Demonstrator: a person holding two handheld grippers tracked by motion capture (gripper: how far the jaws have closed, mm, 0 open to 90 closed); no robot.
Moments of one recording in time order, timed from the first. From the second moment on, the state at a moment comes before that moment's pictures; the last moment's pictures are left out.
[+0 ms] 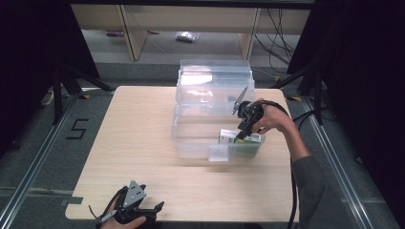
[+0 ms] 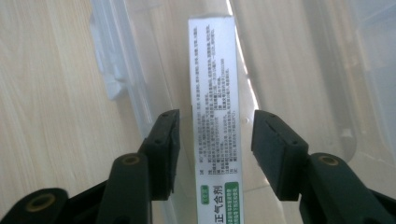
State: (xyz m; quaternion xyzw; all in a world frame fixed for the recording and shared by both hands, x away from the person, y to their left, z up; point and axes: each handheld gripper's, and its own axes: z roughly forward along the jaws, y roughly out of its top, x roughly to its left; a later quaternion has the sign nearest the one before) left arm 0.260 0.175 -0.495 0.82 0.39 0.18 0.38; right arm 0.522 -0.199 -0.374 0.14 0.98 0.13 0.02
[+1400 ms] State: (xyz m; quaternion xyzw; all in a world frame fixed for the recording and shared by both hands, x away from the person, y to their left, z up) left arm 0.261 0.176 -0.494 0.82 0.38 0.18 0.37; right arm 0.433 -0.229 -0.351 0.34 0.87 0.33 0.14
